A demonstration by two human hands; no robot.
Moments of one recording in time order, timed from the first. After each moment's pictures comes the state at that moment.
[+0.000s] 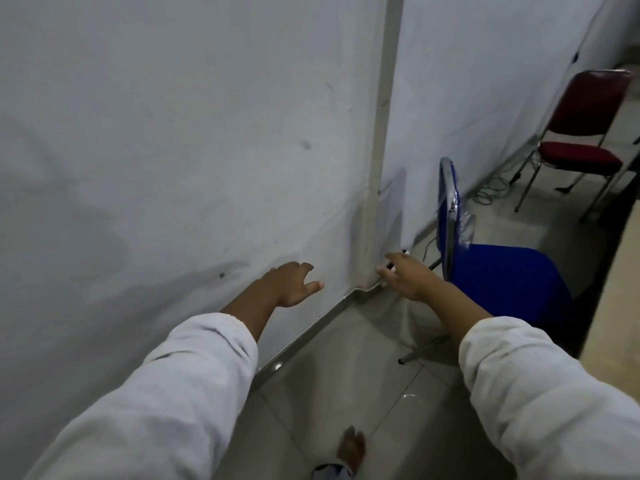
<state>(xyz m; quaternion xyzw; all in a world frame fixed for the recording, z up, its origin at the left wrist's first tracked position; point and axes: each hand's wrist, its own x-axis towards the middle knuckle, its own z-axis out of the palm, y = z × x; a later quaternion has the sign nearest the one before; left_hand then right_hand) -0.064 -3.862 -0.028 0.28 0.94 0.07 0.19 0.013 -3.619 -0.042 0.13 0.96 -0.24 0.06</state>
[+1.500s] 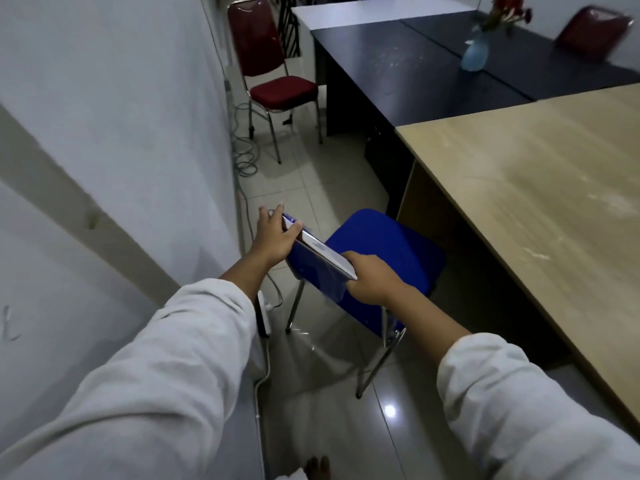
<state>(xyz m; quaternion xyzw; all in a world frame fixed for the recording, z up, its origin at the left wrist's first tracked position) -0.408 -3.331 -0.072 0.54 0.74 0.28 0.30 -0.206 -3.361 -0.078 0.53 0.79 -0.31 -0.04</state>
